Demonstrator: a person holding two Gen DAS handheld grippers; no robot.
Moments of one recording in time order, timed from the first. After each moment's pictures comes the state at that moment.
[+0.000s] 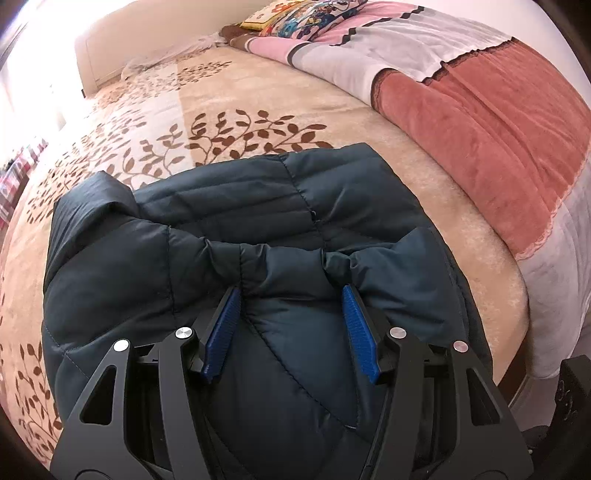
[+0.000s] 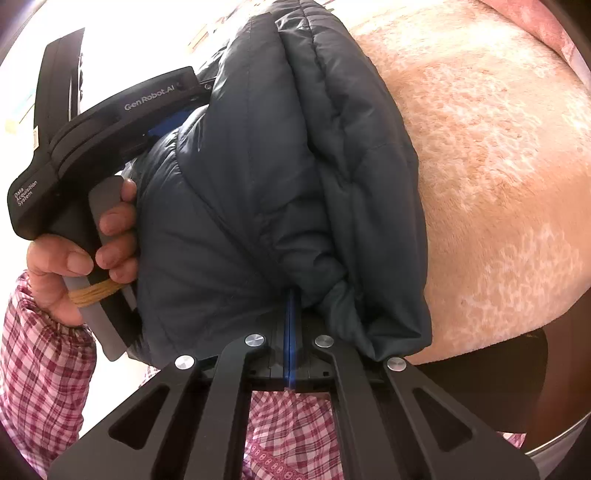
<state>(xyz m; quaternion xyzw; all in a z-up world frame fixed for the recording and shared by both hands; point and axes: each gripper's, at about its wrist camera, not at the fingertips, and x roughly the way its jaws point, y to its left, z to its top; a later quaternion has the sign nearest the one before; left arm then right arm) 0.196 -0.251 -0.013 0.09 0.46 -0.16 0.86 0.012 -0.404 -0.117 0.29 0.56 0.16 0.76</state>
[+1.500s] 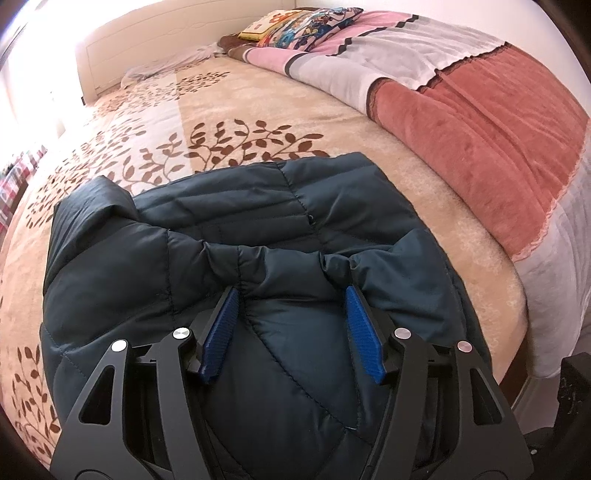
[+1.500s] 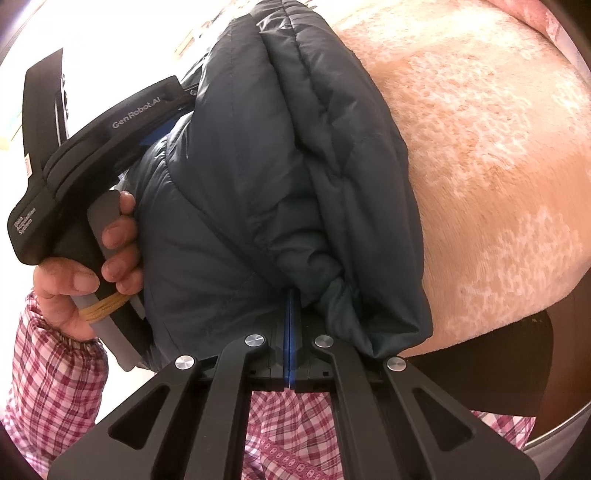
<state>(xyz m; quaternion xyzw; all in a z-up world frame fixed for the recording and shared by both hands) 0.194 -0.248 -0.009 0.08 0.45 -0.17 0.87 0.024 -0.410 -0.120 0.31 0.57 0.14 0.75</state>
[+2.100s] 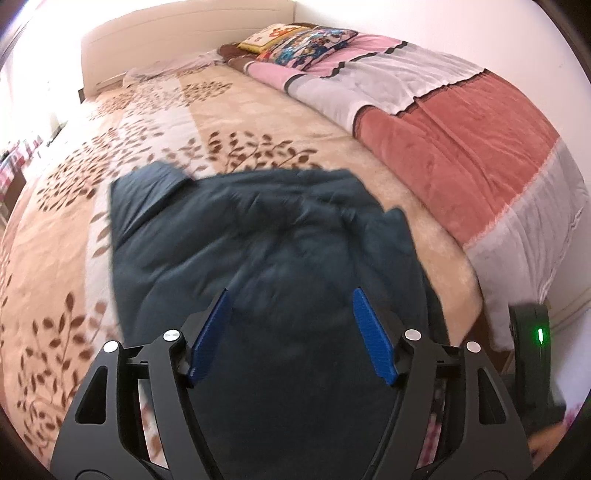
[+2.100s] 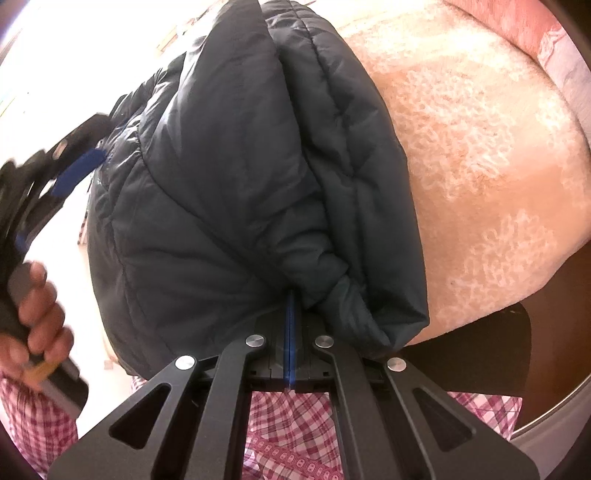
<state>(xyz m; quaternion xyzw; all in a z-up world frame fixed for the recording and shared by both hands) 0.131 -0.171 0.043 0.05 0.44 -0.20 0.87 0.028 -0.376 -0.101 0.26 0.58 0.09 0.76</state>
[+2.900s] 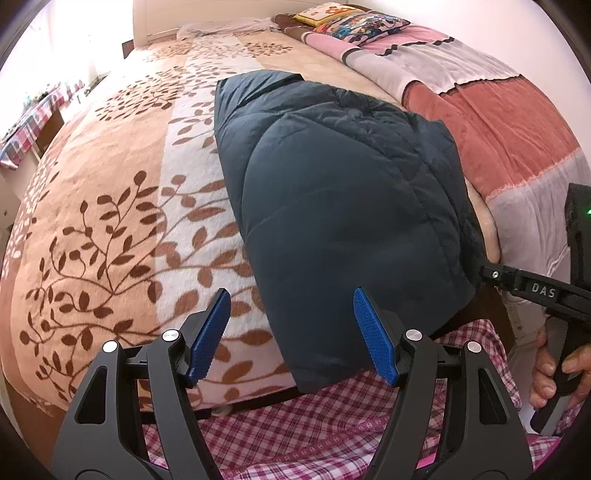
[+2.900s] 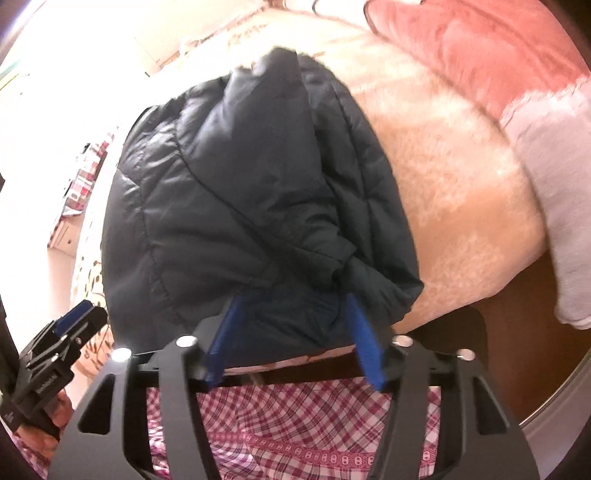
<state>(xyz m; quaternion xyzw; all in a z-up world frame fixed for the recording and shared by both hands) 0.041 -0.070 0.011 0.01 0.49 -0.13 0.86 -0.015 -0.321 -0.035 0.18 0.53 0.03 0.83</state>
